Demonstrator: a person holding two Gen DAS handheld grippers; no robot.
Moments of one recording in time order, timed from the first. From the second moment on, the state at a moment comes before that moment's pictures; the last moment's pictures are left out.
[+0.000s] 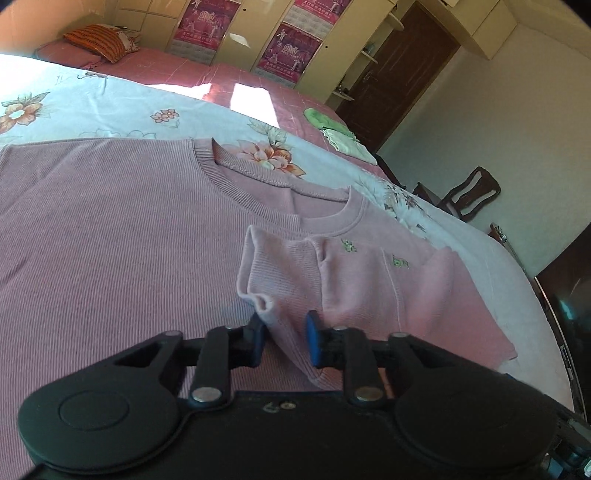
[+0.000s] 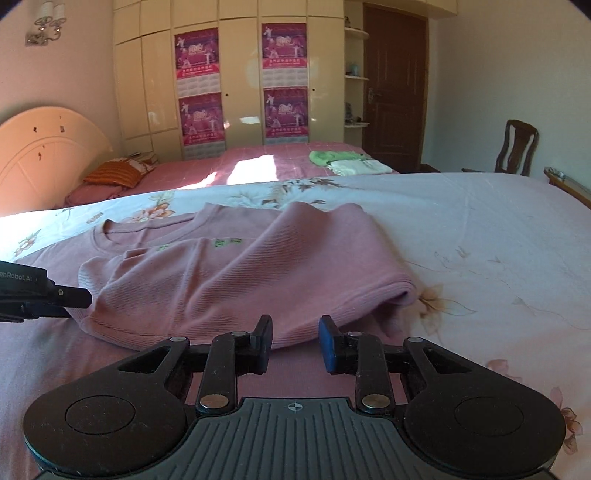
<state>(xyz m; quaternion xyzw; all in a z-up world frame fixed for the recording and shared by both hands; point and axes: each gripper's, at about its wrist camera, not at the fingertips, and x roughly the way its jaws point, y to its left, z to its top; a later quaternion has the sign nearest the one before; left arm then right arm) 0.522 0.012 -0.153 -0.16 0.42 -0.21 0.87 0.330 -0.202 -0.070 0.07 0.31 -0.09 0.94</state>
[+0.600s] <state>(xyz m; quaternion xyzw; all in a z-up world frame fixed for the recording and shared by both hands) 0.479 0.068 -0.150 -0.21 0.32 -0.12 0.92 0.321 -0.248 -0.060 0.10 0.30 -0.09 0.94</state>
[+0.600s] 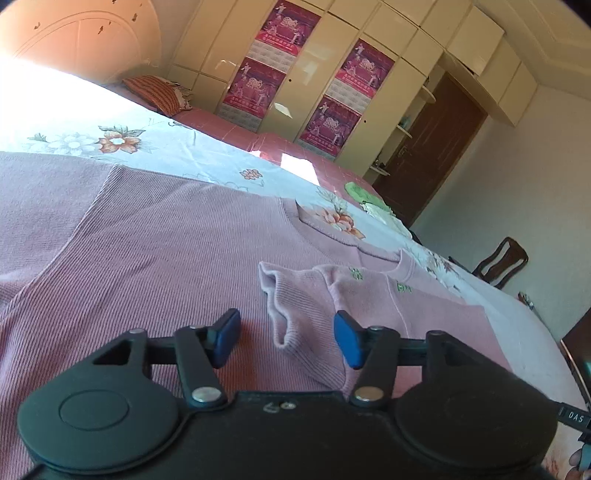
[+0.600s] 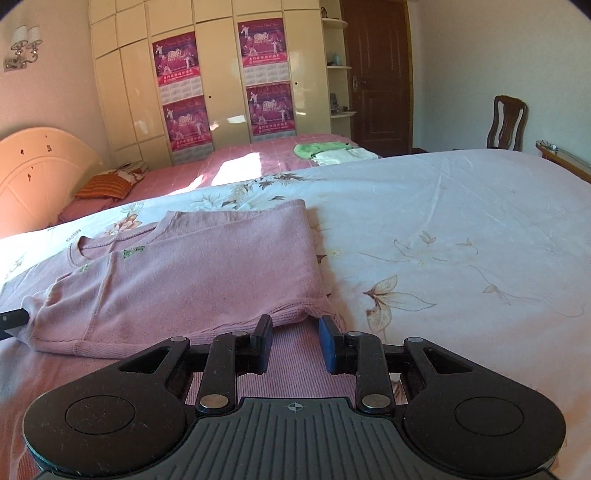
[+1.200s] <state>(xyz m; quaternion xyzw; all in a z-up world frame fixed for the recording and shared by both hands) 0.470 0.063 -0.125 -0.10 0.26 -0.03 0.96 0.350 -0.268 -0.065 0.05 0.33 -0.05 0.94</state>
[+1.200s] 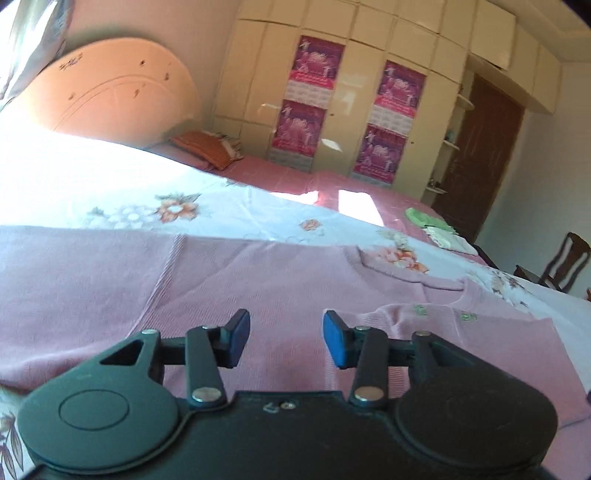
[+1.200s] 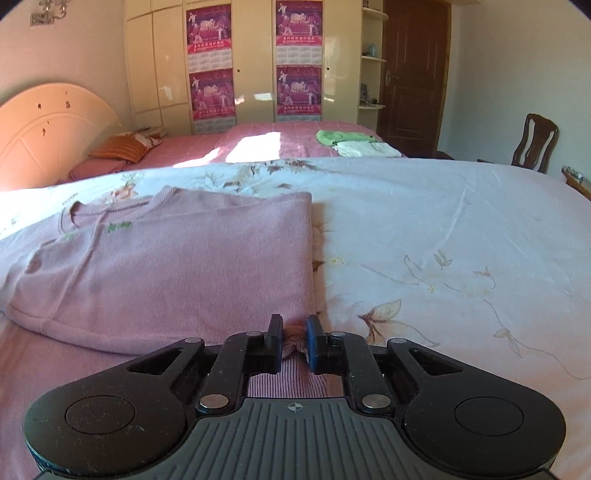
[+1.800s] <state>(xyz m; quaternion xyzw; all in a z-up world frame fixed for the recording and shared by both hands) 0.515 -0.004 -0.137 -0.03 0.30 -0.11 0.95 0.478 -0.308 -0.075 0.04 0.35 -0.06 0.93</state>
